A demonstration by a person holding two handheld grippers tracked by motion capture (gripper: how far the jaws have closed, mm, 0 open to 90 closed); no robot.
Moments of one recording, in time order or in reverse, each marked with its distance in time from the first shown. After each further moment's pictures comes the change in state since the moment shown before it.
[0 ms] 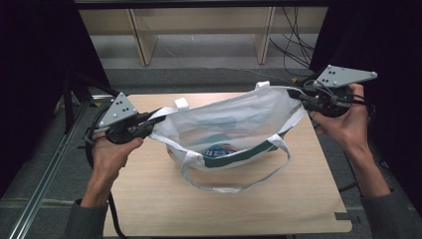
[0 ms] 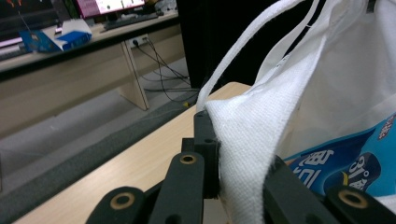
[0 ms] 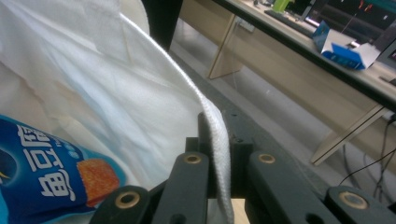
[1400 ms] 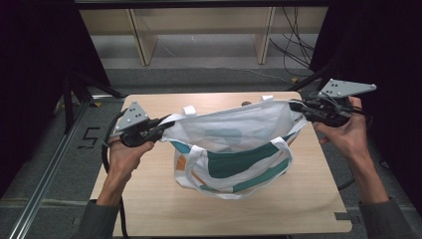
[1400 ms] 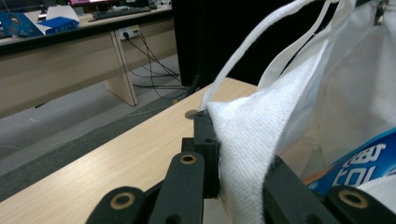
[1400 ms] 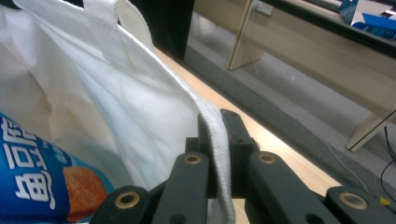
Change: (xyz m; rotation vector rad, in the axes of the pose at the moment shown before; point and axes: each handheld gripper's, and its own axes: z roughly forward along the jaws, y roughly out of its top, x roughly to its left) left arm 0.000 -0.035 0.029 0.000 -0.032 -0.018; right arm -0.009 -0.044 0.007 0.007 0.082 0.087
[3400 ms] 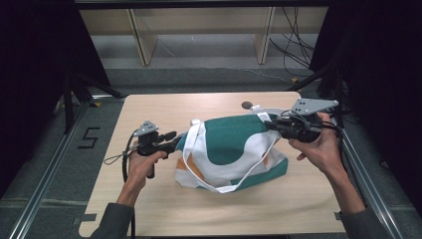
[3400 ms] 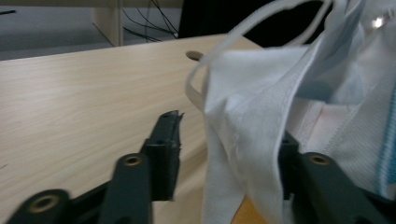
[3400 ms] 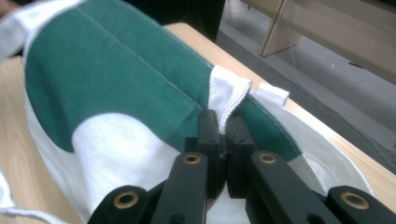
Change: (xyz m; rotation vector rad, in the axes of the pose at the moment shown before) left arm 0.029 -0.089 0.044 0.080 0.023 -0.357; right arm 0.047 -0.016 0.038 0.068 0.122 0.007
